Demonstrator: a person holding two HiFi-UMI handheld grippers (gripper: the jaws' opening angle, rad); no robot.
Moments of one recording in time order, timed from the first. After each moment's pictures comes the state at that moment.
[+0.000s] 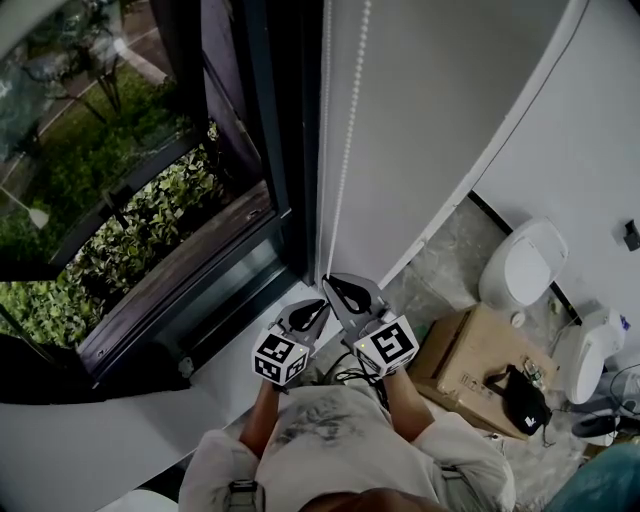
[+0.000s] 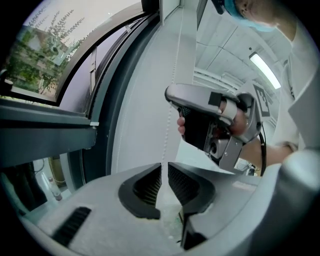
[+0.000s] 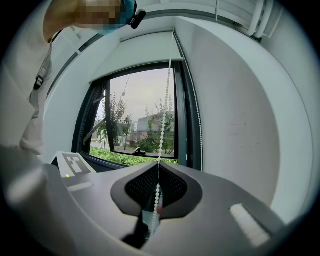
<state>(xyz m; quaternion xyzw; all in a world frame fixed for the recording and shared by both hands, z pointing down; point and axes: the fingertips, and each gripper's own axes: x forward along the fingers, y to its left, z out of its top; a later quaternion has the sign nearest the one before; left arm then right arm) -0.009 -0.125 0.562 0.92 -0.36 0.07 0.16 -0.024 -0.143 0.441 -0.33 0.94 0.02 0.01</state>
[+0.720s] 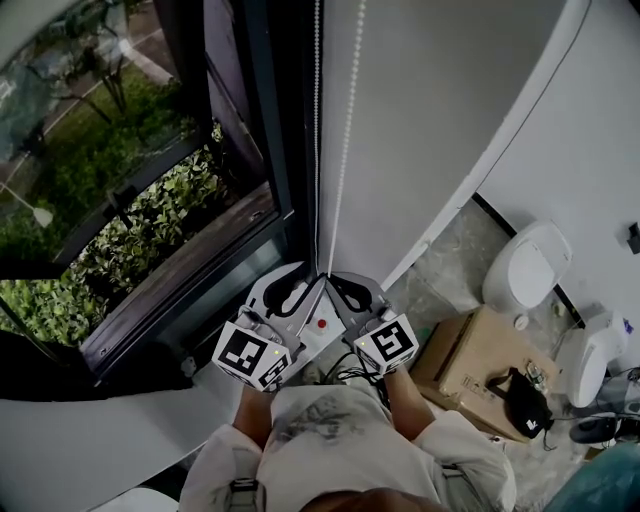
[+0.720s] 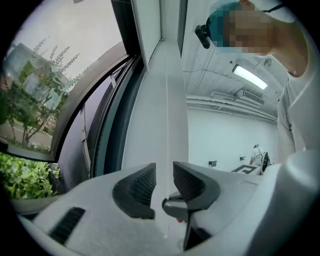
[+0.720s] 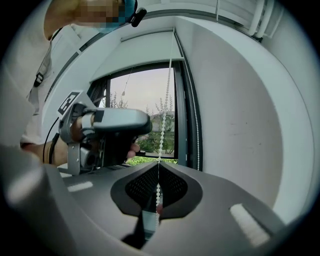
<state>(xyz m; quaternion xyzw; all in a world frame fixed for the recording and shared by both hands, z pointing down) -0.037 -0.138 0.376 0.92 -0.38 -0.05 0.02 -0.026 -0.149 0.444 -0.33 0.94 0.02 0.00</state>
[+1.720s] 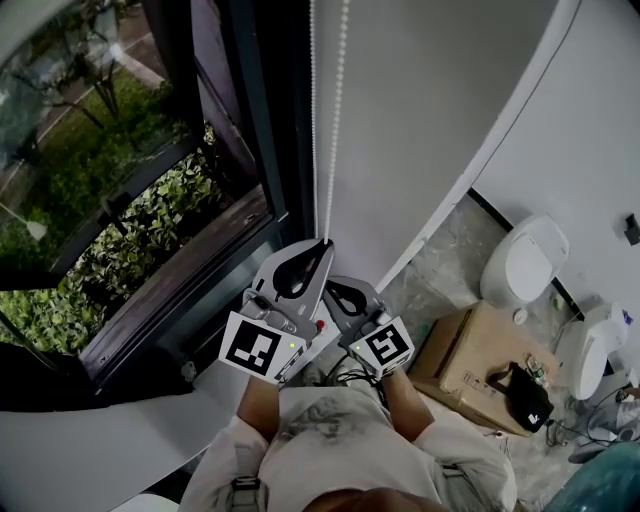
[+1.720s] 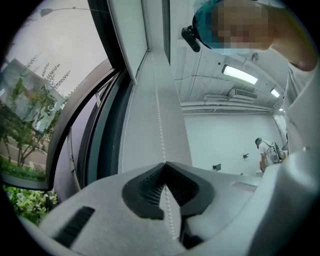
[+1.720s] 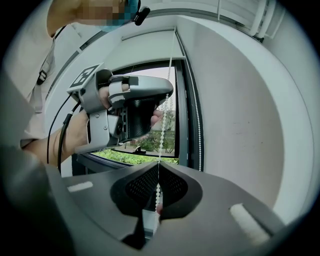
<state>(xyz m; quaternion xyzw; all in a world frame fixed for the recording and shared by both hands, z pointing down) -0.011 -0.156 0.308 0.92 -0.38 -0.08 -0.06 -0.030 -0.147 0.438 -0.33 0.94 0.05 0.01</state>
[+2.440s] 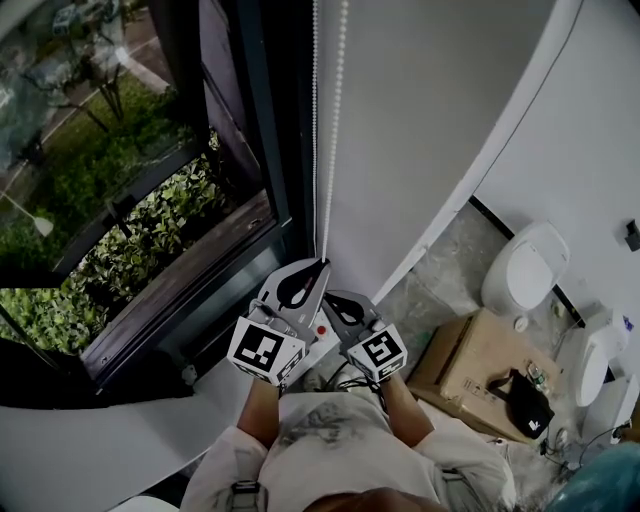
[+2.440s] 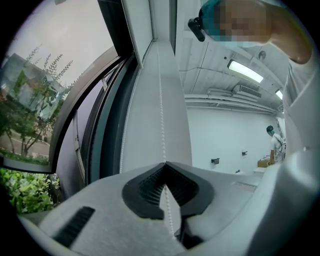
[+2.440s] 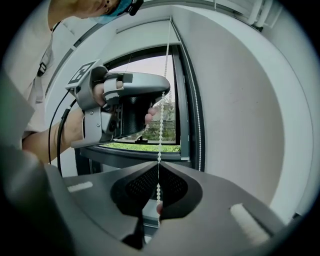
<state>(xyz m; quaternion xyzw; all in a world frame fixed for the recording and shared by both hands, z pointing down) -0.016 -0.157 0.360 0.92 -0.39 -0.04 -0.02 -0.030 -0.142 0.494 -0.33 0.94 -0.01 -0.04</state>
